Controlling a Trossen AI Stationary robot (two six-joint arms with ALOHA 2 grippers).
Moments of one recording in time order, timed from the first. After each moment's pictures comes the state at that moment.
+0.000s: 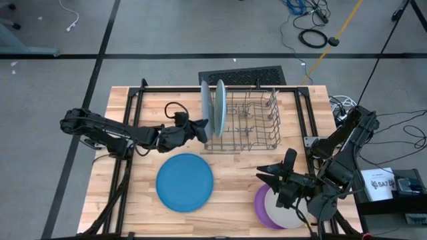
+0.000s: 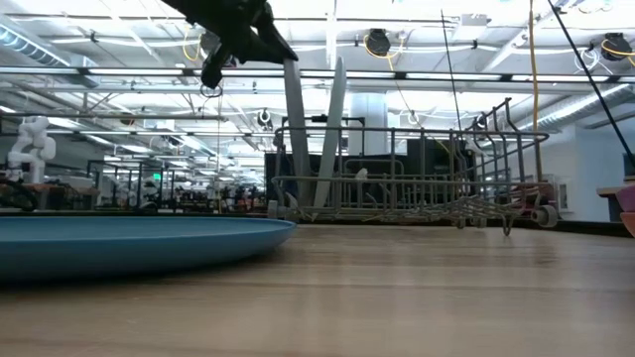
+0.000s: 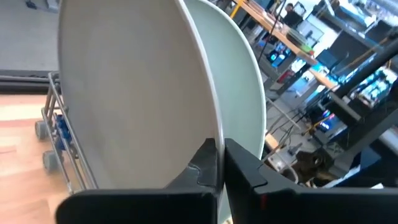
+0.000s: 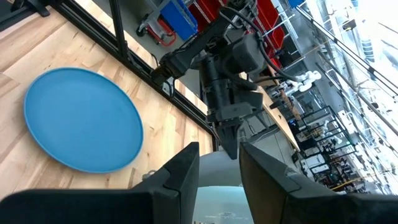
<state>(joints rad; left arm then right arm) -0.13 1.36 0.86 0.17 -0.75 -0.85 0.89 1.40 1.40 -0.59 1.16 -0.29</state>
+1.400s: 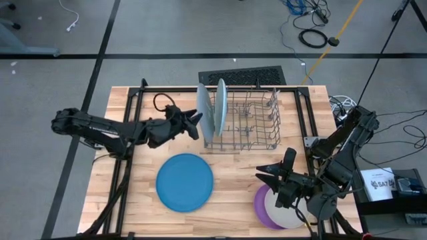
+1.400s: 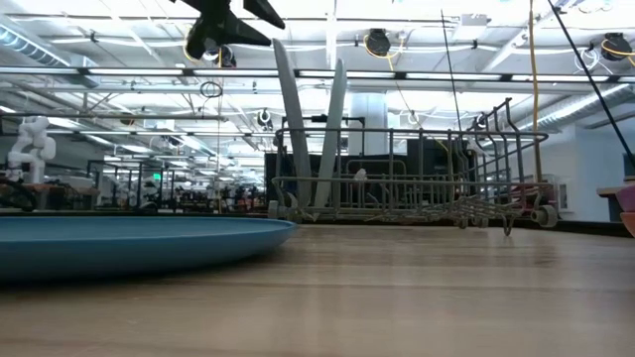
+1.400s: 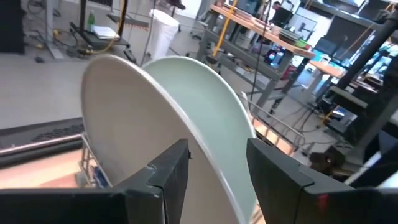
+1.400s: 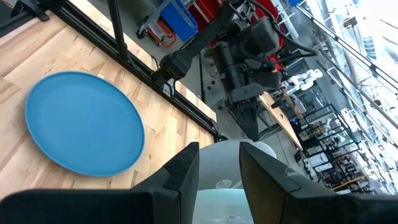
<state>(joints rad) -0.10 1.20 0.86 0.12 -0.77 -0.55 0.88 1.40 1.40 -0.57 1.15 -0.29</state>
